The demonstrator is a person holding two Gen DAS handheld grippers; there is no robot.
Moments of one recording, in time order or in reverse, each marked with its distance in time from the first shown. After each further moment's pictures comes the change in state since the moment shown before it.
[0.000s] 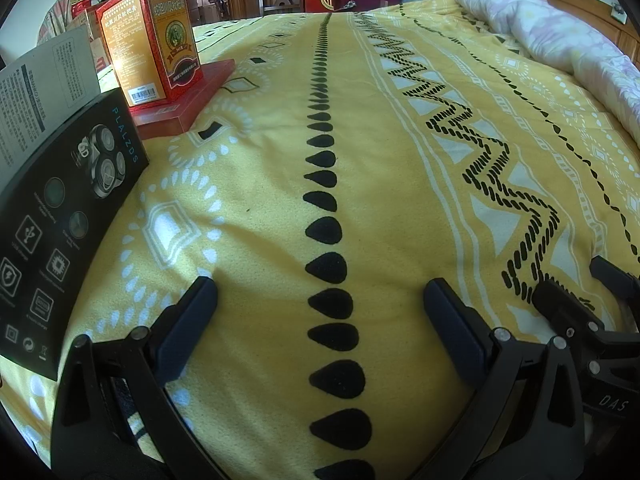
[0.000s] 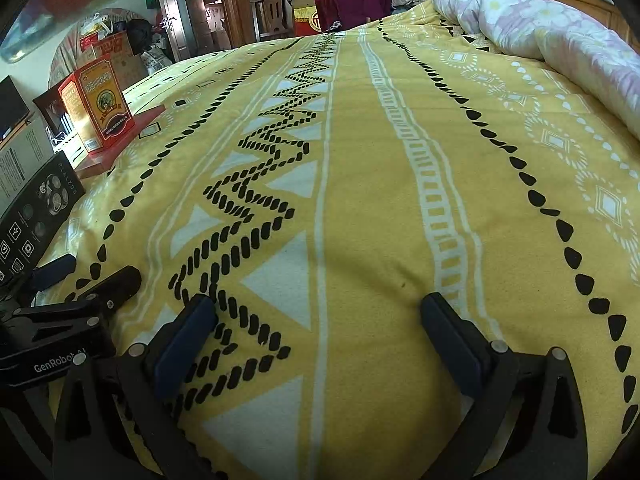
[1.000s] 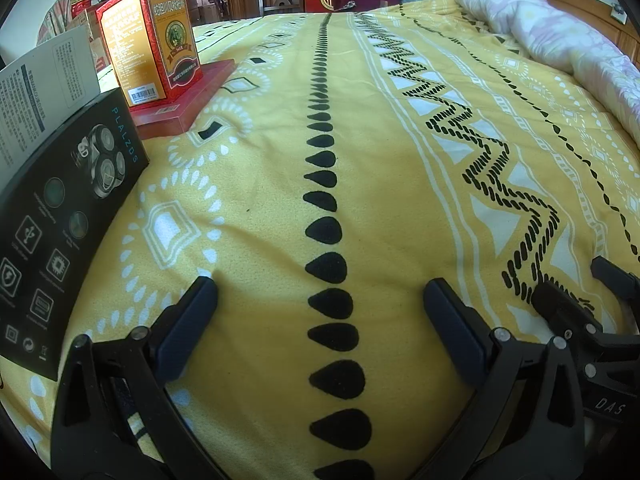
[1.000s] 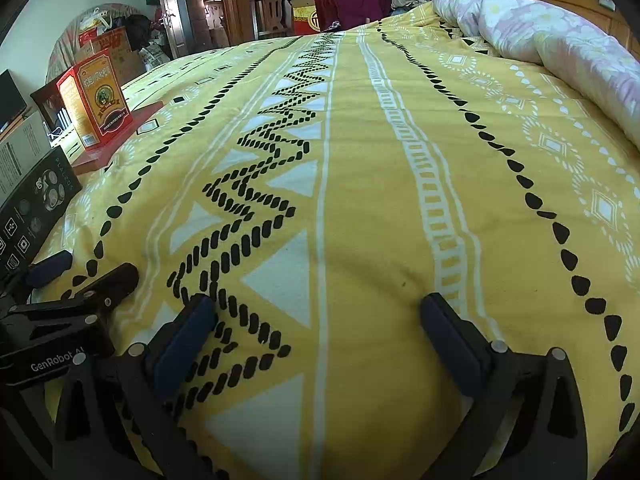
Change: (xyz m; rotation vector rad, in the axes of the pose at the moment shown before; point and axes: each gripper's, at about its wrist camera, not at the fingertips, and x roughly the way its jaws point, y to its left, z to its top) left arm 0.000 0.000 0.000 -0.001 -0.001 0.001; right arm -0.001 0.003 0.001 -0.012 0.003 -0.021
